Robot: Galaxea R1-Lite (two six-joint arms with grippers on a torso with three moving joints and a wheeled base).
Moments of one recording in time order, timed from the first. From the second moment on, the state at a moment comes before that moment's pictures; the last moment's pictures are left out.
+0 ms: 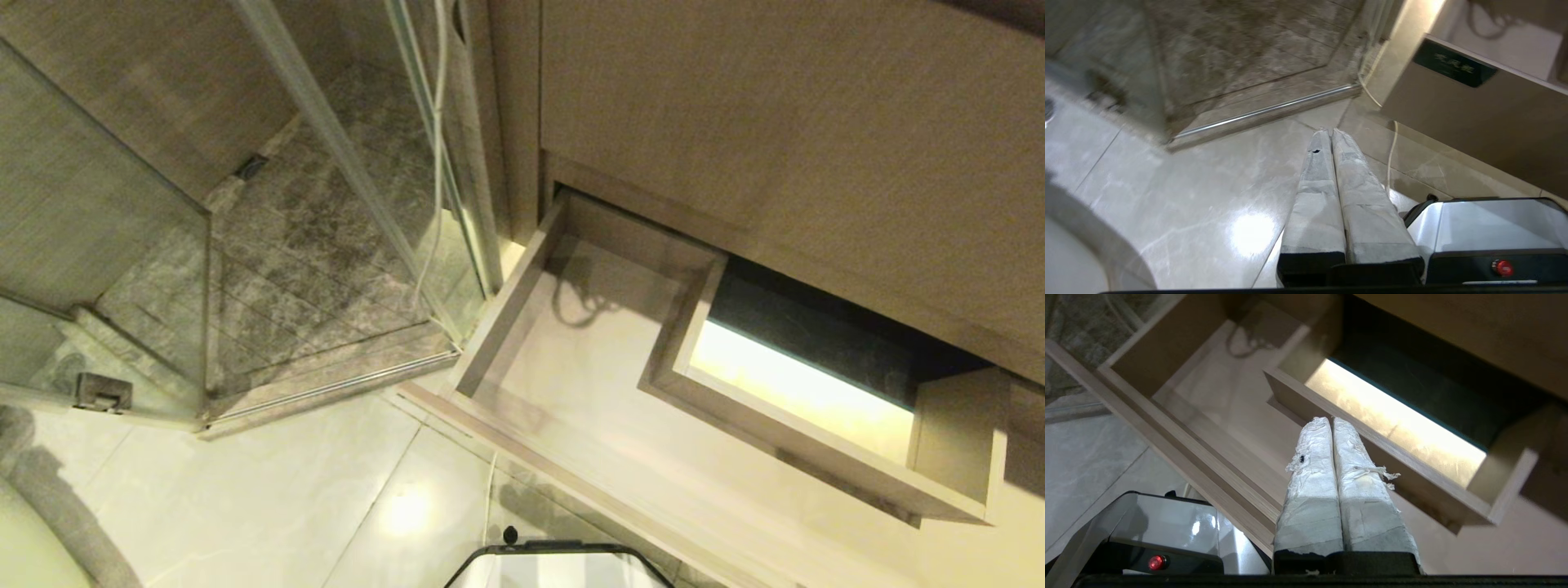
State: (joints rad) left arm 0.00 0.00 0.00 0.00 0.00 0.00; right arm 0.14 0.00 0.00 -0.11 0.03 -0.06
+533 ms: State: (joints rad) left arm 0.00 0.00 0.00 0.00 0.00 0.00; right arm 0.14 0.00 0.00 -0.11 0.02 -0.06
